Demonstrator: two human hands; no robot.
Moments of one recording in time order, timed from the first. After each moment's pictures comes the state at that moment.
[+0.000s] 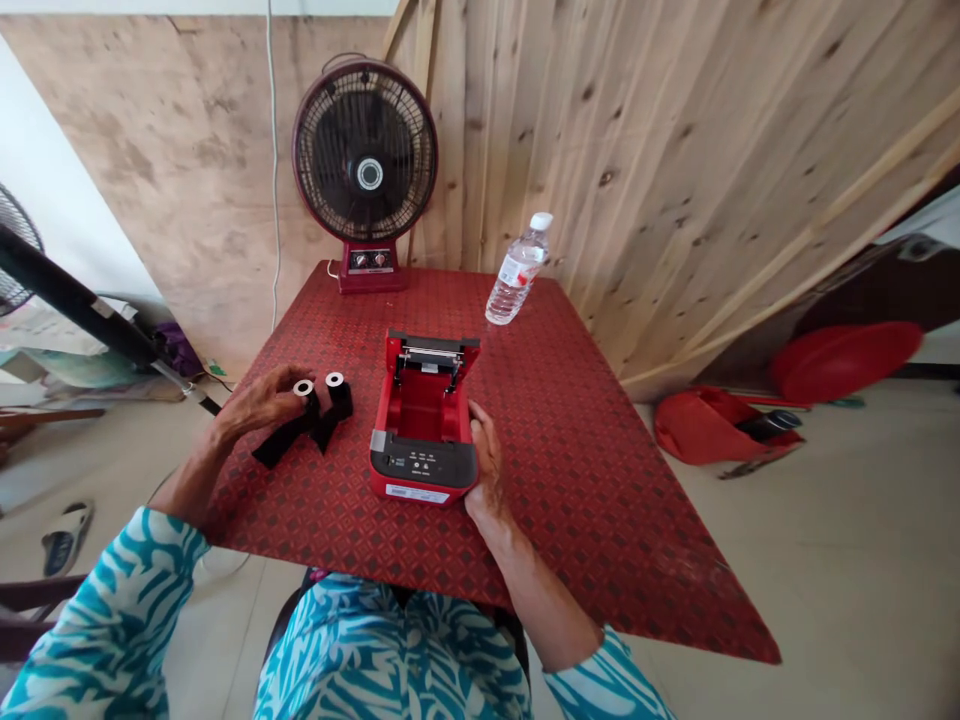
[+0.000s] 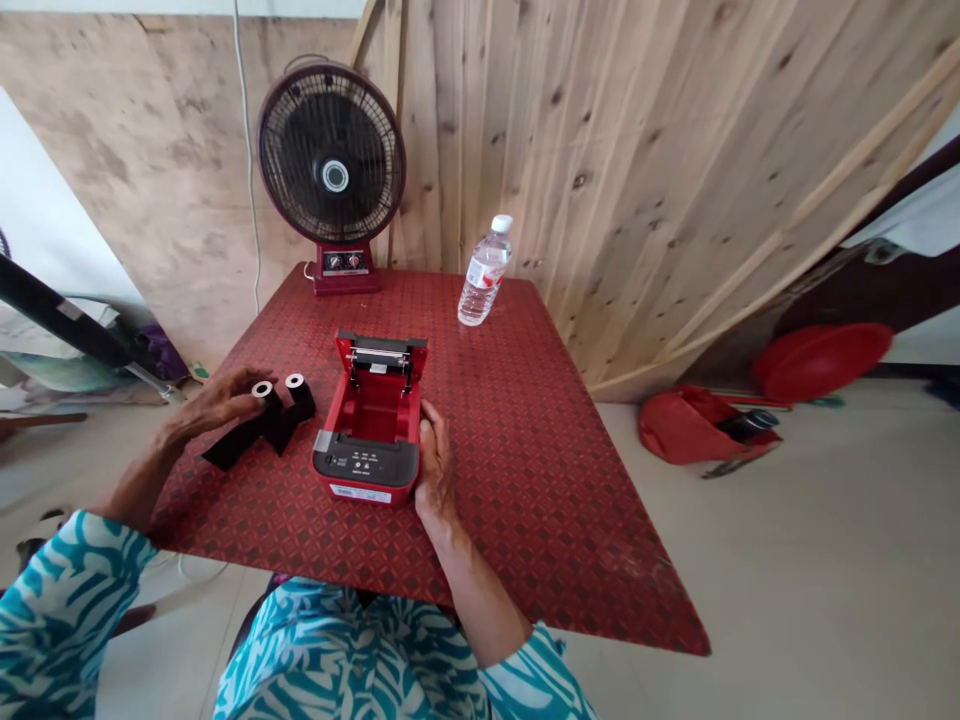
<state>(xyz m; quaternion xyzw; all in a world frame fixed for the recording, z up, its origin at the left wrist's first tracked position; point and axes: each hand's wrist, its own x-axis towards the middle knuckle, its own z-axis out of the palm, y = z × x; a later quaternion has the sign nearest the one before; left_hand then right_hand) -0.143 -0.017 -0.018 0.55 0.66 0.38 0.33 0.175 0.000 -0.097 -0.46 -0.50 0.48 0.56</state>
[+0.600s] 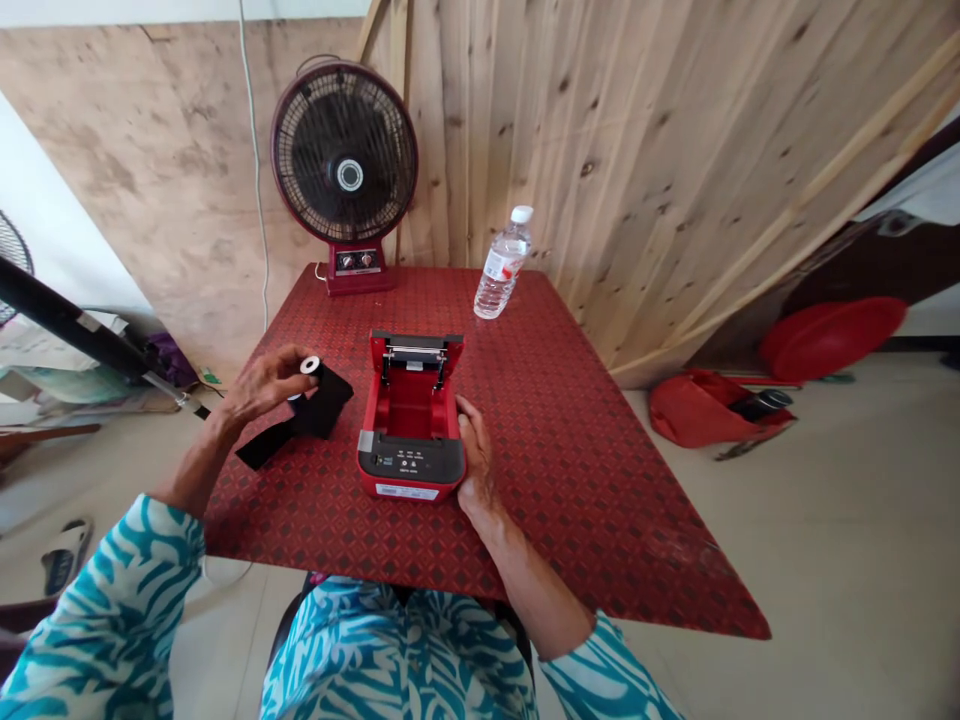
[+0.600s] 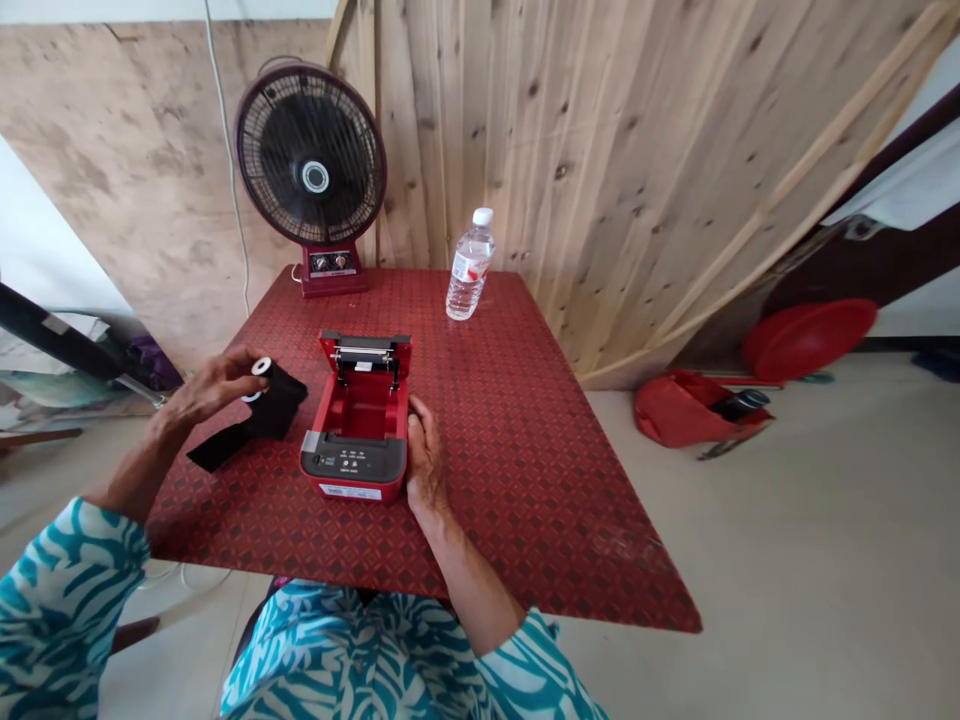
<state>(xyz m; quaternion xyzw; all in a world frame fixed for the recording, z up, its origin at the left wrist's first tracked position) -0.119 0.003 0.009 0.61 0.62 0.38 0.32 0.173 0.004 -0.107 -0.43 -0.48 0.50 0.58</state>
